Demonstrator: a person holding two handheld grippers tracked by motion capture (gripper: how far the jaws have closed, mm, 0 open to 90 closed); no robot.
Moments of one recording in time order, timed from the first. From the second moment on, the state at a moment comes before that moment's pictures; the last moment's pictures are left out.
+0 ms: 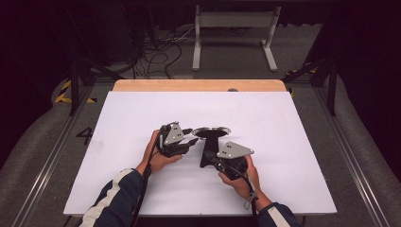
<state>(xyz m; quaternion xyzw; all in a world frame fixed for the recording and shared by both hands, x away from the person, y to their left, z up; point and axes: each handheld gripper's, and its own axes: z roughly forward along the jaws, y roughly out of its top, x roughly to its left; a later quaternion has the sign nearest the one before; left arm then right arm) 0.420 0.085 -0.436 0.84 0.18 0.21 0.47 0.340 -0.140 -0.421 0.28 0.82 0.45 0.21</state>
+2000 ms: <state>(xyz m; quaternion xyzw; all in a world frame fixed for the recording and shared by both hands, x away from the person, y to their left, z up) 0.422 0.071 -0.440 0.86 0.14 0.21 0.44 0.336 -0.105 -0.453 0.32 0.83 0.38 0.24</state>
